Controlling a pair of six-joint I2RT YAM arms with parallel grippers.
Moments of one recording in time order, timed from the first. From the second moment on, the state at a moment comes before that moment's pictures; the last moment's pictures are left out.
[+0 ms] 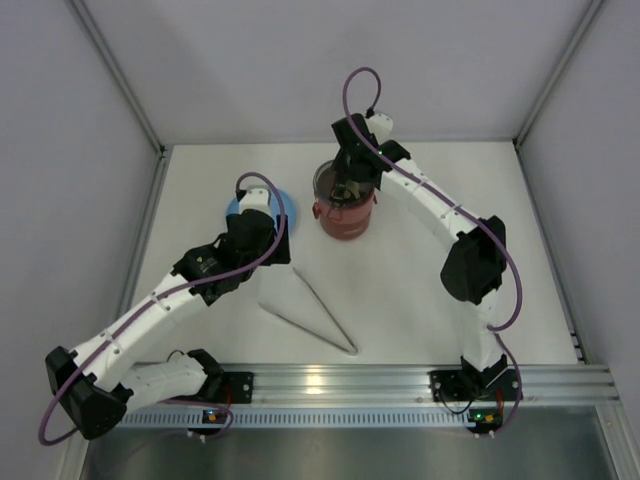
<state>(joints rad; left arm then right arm) -0.73 1.06 1.03 -0.64 -0.44 -0.47 0.63 2.05 2.05 -0.73 0.42 0.89</state>
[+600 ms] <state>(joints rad) -0.73 1.09 1.04 -0.64 -0.43 -0.47 0.63 2.03 2.01 -0.75 0.48 0.93</state>
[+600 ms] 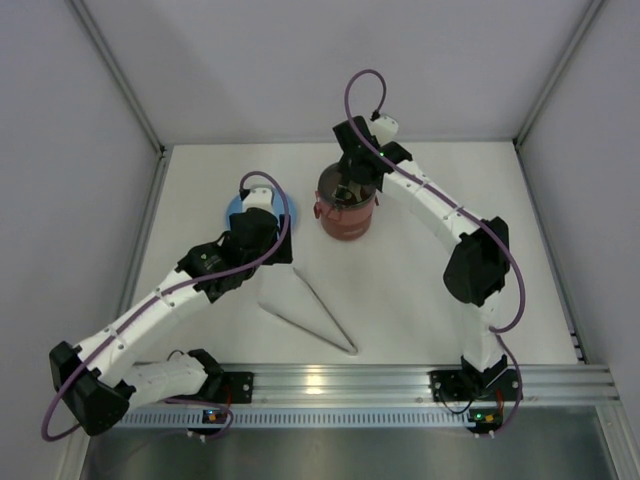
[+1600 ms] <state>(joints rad) -0.73 1.30 1.14 -0.56 -0.32 -0.57 0.64 1.80 1.72 -0.70 0.40 0.83</state>
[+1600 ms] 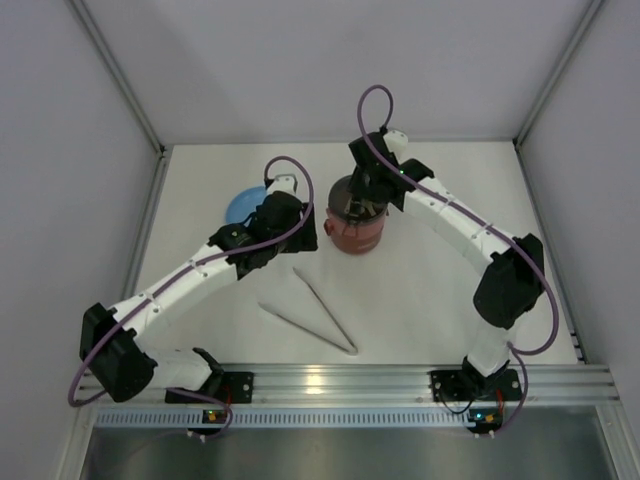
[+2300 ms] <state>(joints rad) -0.73 1.43 1.16 -0.38 -0.20 -0.66 0.65 1.70 1.65 -0.70 0.33 0.54</state>
